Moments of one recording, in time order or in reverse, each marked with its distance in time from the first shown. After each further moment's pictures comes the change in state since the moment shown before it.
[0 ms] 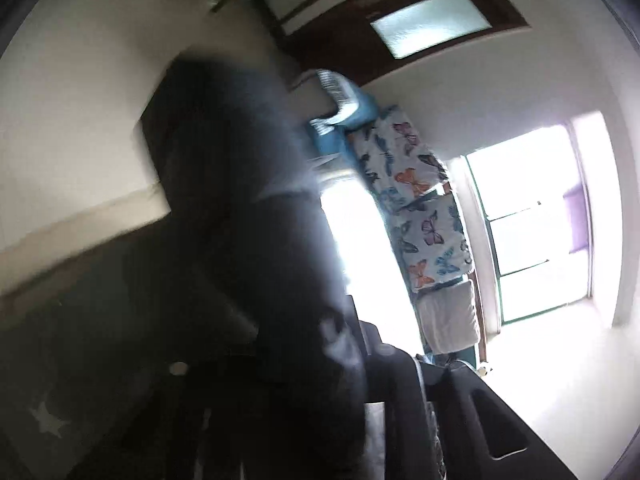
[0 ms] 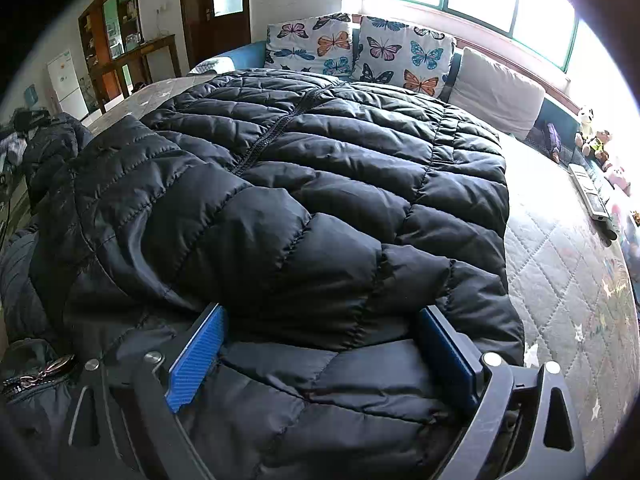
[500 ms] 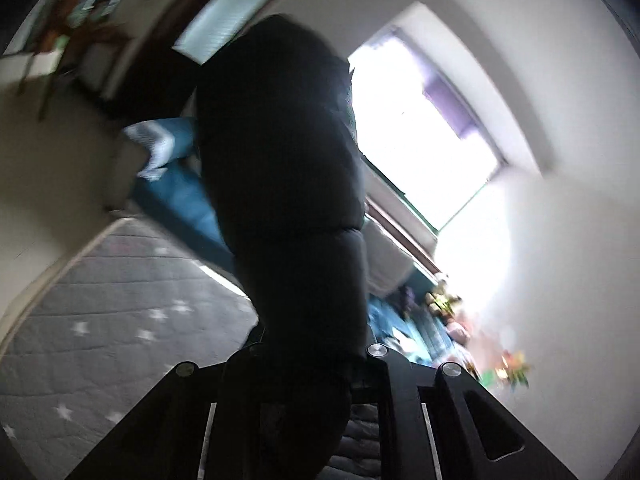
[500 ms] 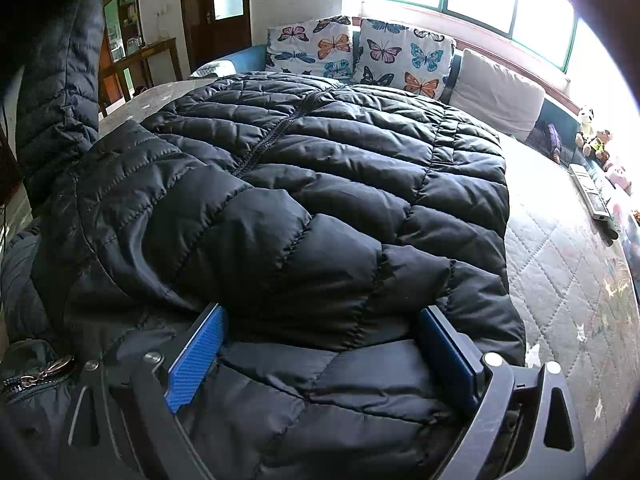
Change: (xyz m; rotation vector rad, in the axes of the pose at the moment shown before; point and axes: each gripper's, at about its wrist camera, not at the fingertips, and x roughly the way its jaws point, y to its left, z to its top) left arm -0.074 -0.235 -0.096 0.558 0.034 -0.305; right arm 0.000 0.000 0.000 0.006 -0.012 0.003
